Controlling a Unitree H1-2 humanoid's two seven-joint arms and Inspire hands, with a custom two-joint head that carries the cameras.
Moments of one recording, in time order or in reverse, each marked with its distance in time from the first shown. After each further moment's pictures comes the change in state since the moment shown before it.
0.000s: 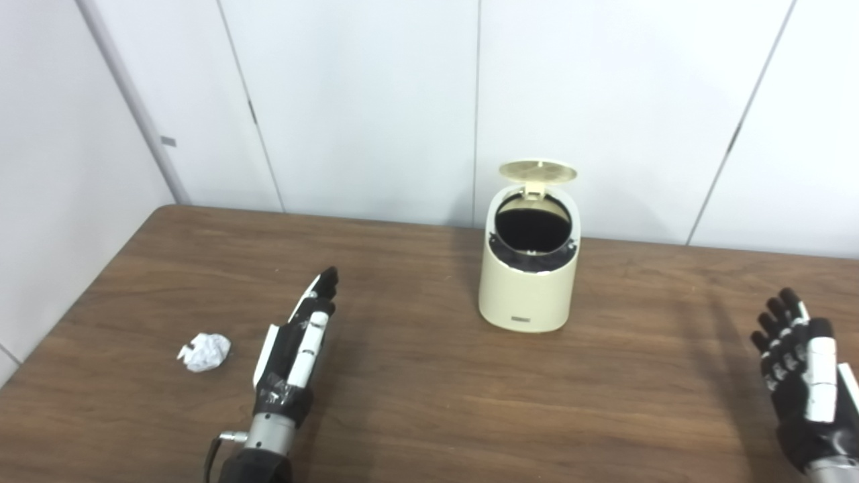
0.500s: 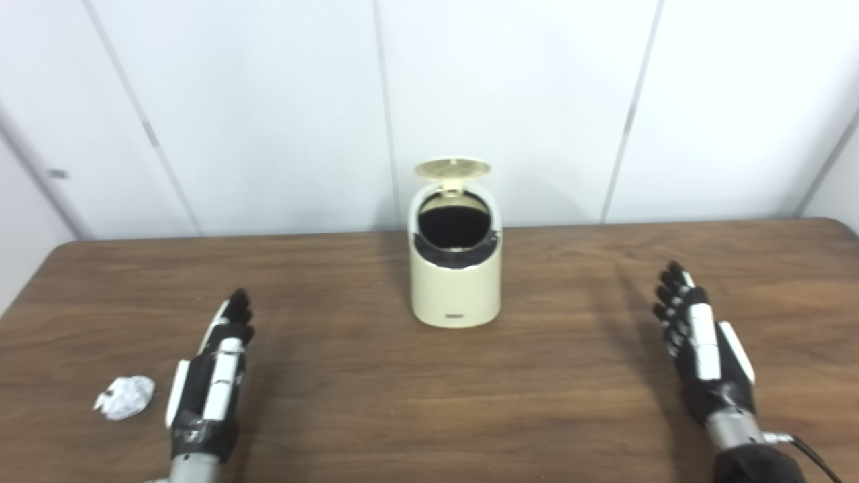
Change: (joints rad) left arm -0.003 0.022 0.035 0.022 -0.046 -0.008 -0.032; right arm -0.003 0.022 0.020 0.112 -0.062 -0.113 0.016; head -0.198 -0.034
